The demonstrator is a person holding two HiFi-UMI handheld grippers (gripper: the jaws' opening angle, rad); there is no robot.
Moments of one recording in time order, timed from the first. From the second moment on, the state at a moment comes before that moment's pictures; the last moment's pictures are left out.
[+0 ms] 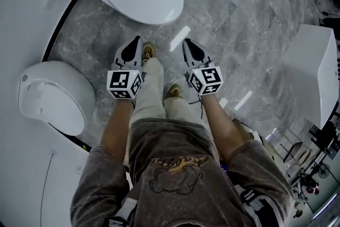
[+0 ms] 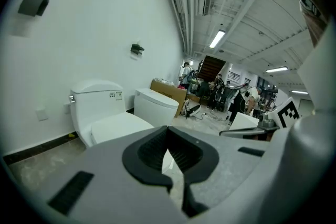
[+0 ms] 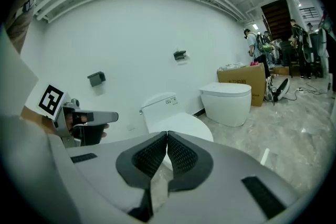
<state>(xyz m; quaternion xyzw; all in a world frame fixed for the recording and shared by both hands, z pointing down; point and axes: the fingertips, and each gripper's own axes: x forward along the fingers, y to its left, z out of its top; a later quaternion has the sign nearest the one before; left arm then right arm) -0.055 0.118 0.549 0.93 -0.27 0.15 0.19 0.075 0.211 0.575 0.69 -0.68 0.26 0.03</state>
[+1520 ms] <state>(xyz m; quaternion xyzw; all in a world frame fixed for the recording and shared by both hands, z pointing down) -0.017 0.054 0.829 0.90 -0.24 0.23 0.27 0.081 0.107 0.822 0.66 -0.66 0.36 0.07</state>
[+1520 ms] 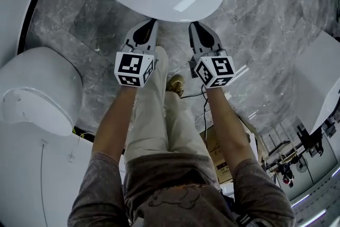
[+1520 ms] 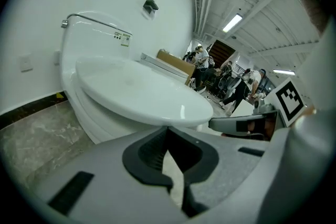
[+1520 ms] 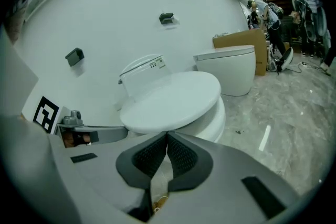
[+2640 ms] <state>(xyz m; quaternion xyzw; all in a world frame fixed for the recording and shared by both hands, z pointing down) -0.055 -0.101 0.581 0.87 -0.35 0.13 0.33 0.035 -0.083 0.511 0.59 -0.77 0.23 0.08</state>
